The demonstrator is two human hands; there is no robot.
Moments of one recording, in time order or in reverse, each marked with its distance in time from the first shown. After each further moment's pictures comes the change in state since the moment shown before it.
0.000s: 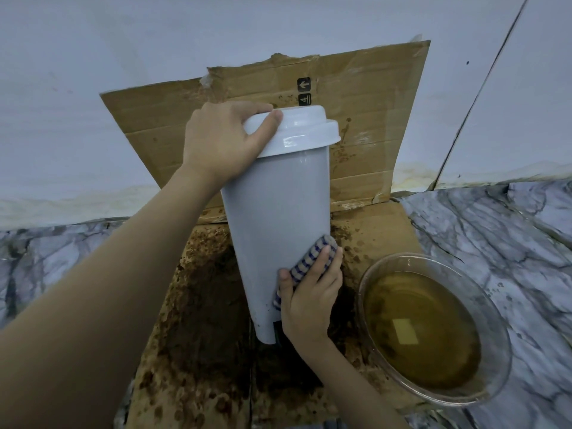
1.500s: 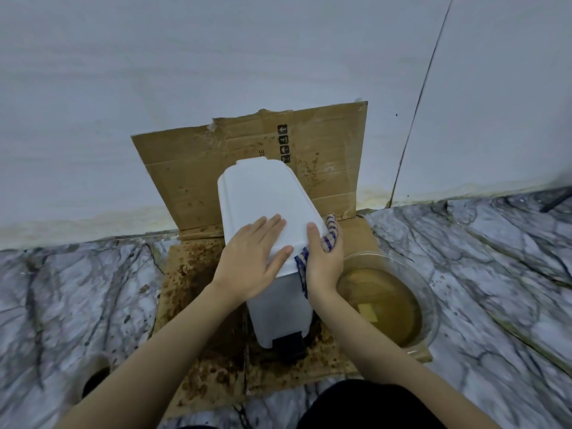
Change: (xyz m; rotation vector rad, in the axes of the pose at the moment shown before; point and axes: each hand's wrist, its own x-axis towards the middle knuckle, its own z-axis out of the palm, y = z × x) left_hand -0.166 0.058 -0.021 0.119 -0.336 0.206; right_hand 0.025 -0.054 -0.142 0.862 0.002 0.555
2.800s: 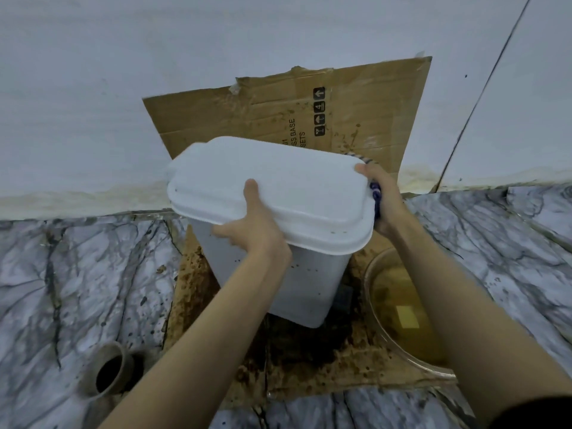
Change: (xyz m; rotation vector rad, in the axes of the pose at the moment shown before) left_hand 0.065 -0.025 0.023 -1.523 0.831 -1.465; right_hand 0.131 -0.017 0.019 0.173 -0.493 0.227
